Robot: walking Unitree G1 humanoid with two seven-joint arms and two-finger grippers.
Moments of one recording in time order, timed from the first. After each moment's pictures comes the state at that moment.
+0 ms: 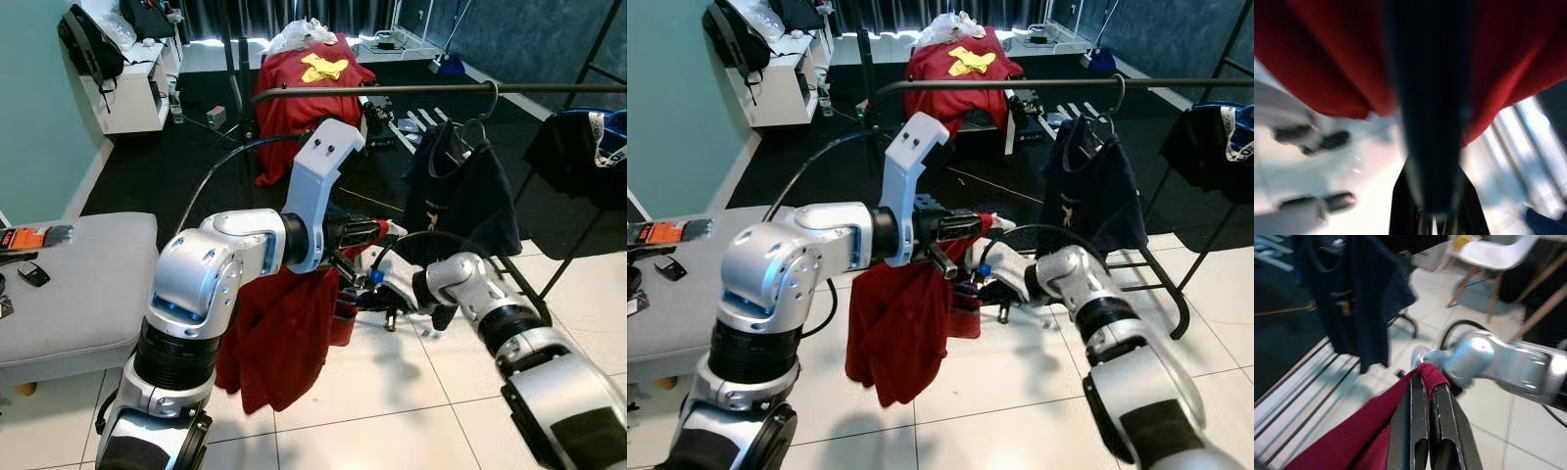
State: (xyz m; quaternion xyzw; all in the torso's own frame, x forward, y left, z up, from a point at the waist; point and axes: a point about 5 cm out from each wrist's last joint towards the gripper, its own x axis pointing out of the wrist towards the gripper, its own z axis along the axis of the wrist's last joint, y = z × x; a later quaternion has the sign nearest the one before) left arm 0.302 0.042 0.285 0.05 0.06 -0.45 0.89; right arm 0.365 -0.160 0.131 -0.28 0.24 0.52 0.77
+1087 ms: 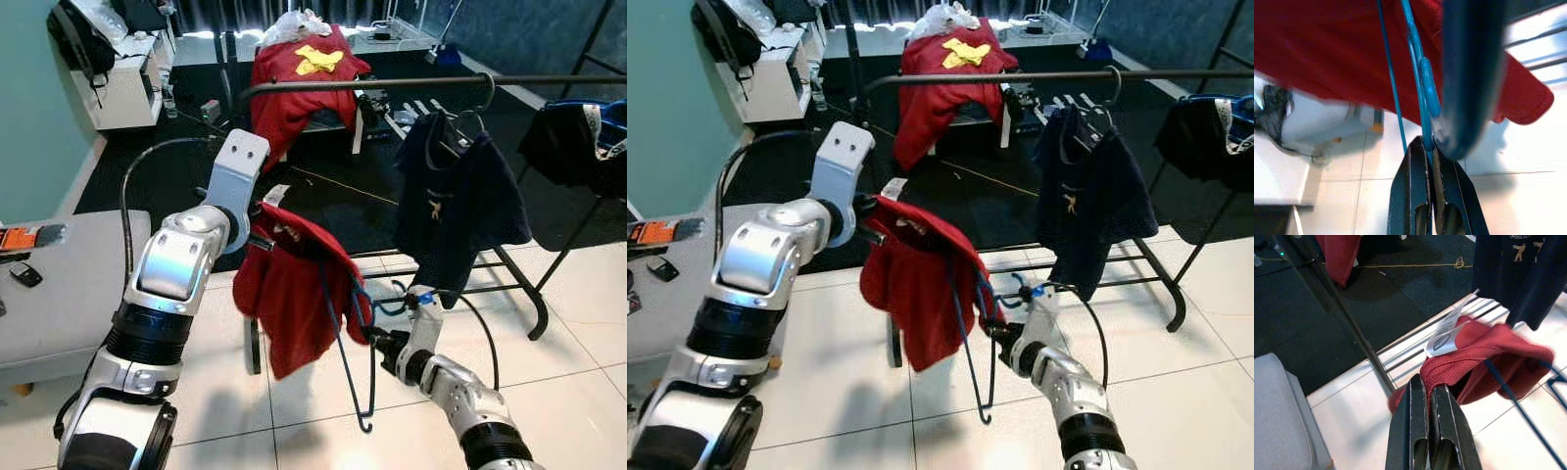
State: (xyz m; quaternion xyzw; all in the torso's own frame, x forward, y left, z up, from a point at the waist) left arm 0.358 0.118 0.252 0.14 0.09 -0.14 0.98; right arm 0.314 -0.170 0.055 0.22 0.22 0.16 0.94
